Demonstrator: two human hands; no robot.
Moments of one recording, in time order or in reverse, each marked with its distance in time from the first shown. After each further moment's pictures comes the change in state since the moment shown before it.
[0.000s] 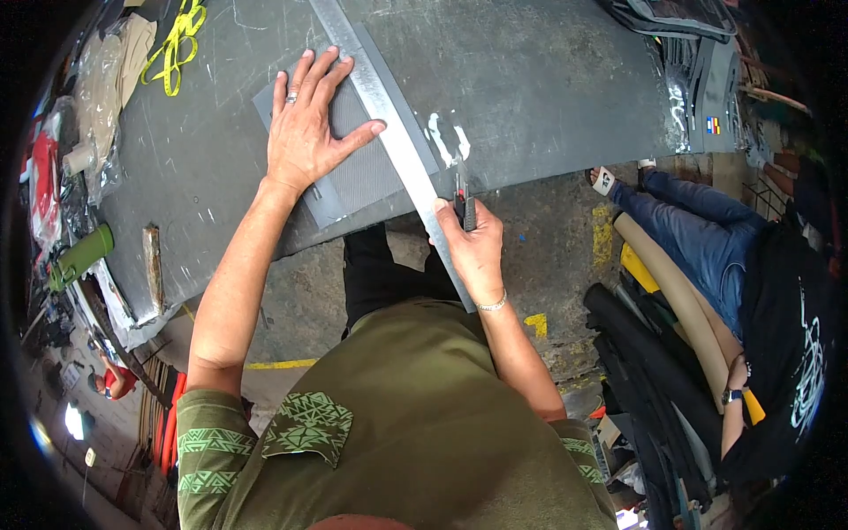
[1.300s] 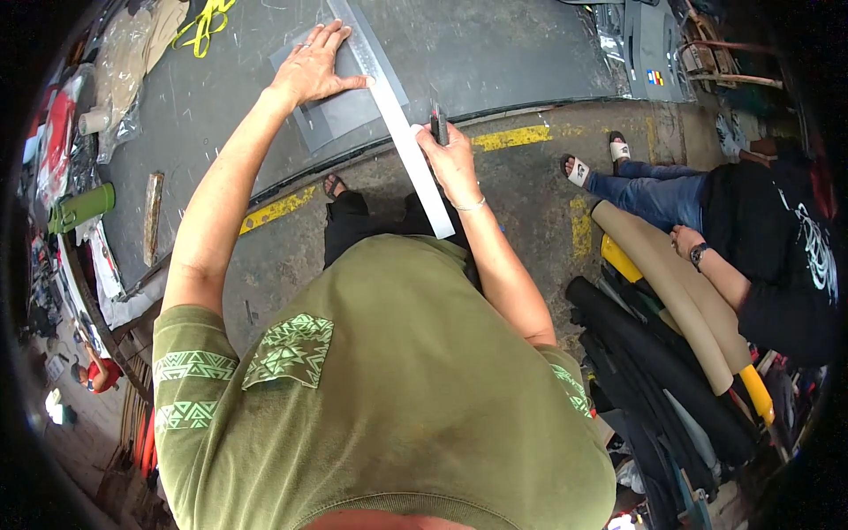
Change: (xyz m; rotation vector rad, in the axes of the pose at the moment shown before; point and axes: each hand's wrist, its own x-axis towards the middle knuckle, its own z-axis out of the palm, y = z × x) left_hand 0.019 0.007 -0.016 0.204 -0.296 -0.025; right_hand 0.028 0.028 -0.024 0.073 -0.135 -0.228
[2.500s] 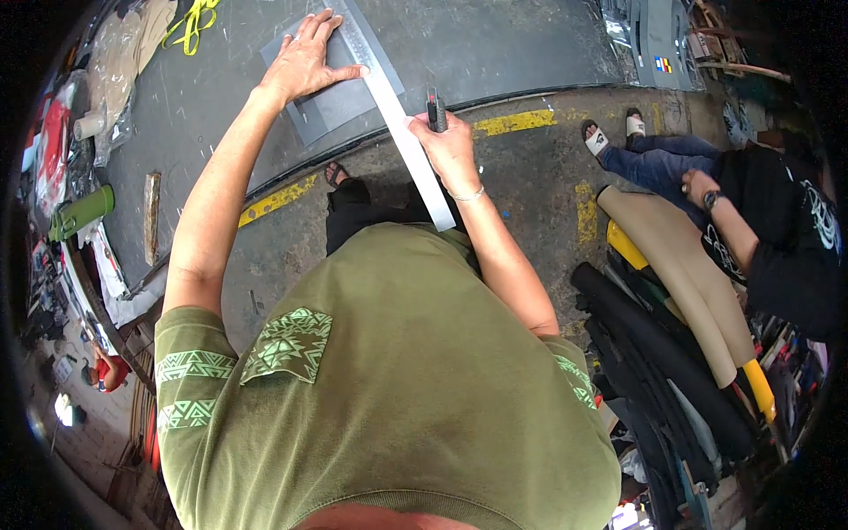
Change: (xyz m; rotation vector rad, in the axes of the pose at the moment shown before) left_hand -0.003 -0.004 0.010 -0.092 0.058 0.014; right_hand -0.002 -0.018 0.010 -0.042 0.057 0.055
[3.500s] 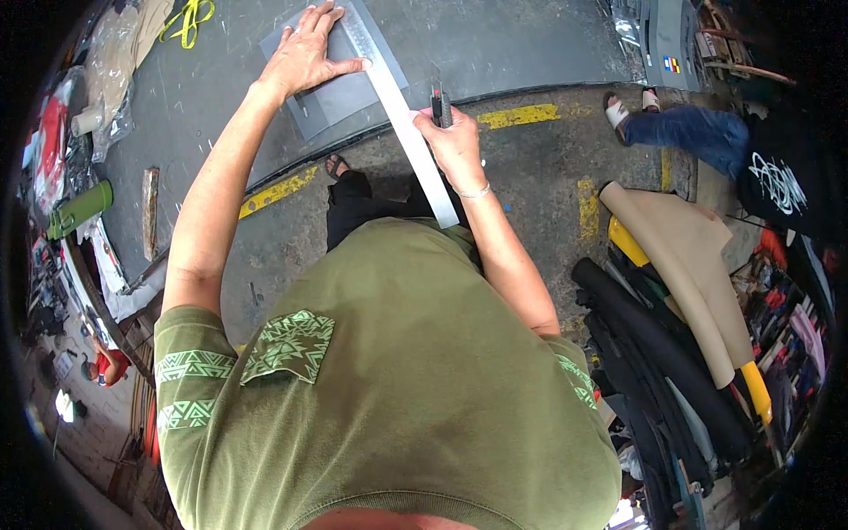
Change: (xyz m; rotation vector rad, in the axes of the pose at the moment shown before) left_hand -0.005 0.013 -0.030 -0.099 -0.111 -0.025; right_hand 0.004 0.004 -0.003 -0.044 0.007 0.003
